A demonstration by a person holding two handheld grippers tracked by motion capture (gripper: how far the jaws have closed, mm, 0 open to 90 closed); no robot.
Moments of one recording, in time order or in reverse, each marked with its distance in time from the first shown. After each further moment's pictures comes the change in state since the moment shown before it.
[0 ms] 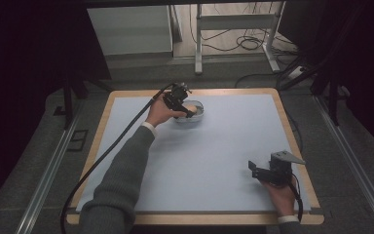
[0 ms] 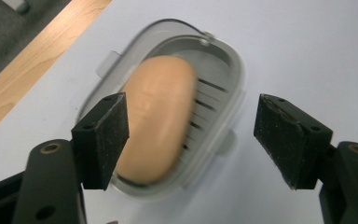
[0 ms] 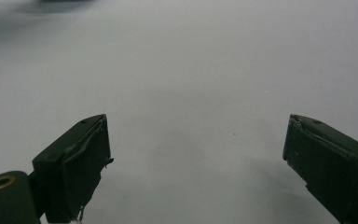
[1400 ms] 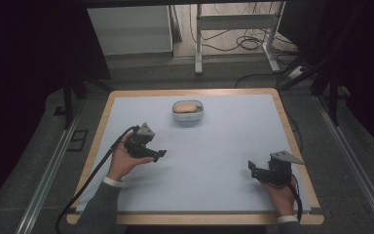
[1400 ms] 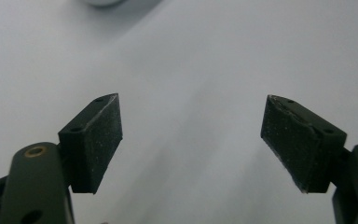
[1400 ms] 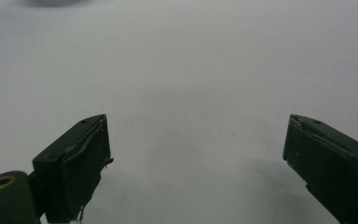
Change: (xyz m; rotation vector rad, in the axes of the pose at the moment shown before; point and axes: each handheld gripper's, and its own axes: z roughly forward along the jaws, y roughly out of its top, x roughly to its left) left arm -0.069 -0.163 -0.071 -0.138 0.014 -0.097; right arm 0.002 0.000 0.001 0.004 -0.018 -0.014
